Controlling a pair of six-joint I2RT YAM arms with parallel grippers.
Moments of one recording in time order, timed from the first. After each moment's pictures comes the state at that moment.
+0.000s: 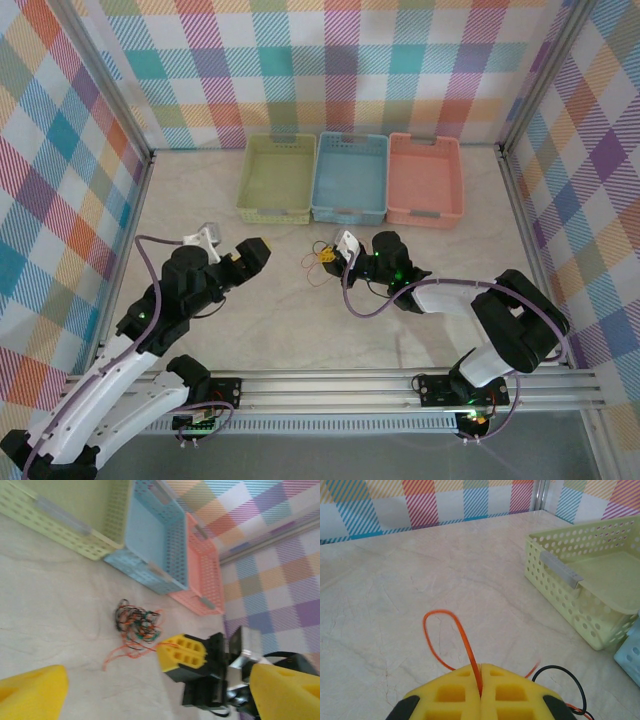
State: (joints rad) left arm -0.58 0.64 0.76 -0.53 -0.04 -0.95; right arm 0.70 1.51 0.59 0.63 -0.44 -0.16
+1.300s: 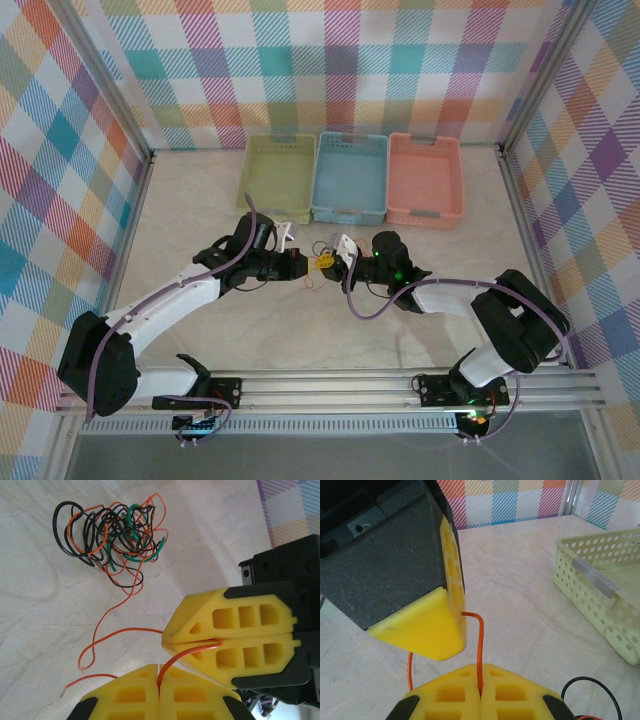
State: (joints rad) left arm -0.59 1.26 0.86 -0.36 0.43 -0.58; right arm 0.70 1.51 0.59 0.63 -0.56 -0.17
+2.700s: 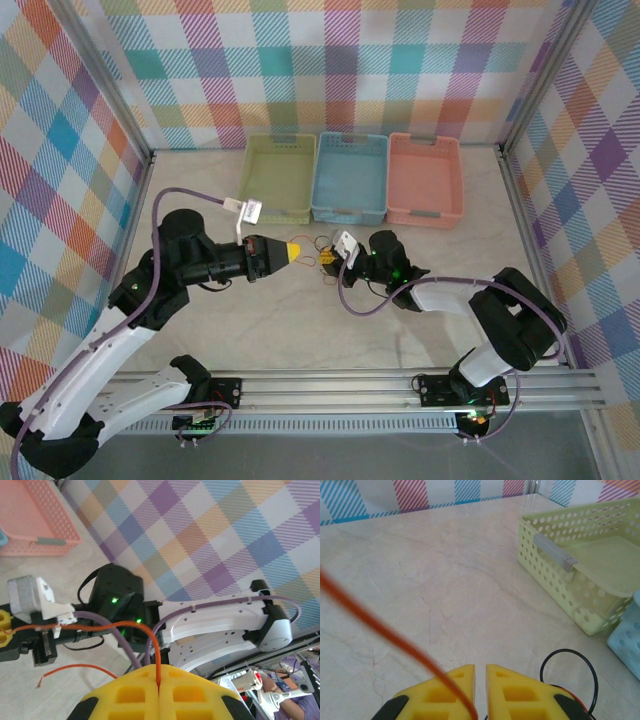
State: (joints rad) left arm -0.66 0.84 1.11 -0.46 0.57 -0.72; right arm 0.71 1.53 0.61 0.56 -0.39 -0.19
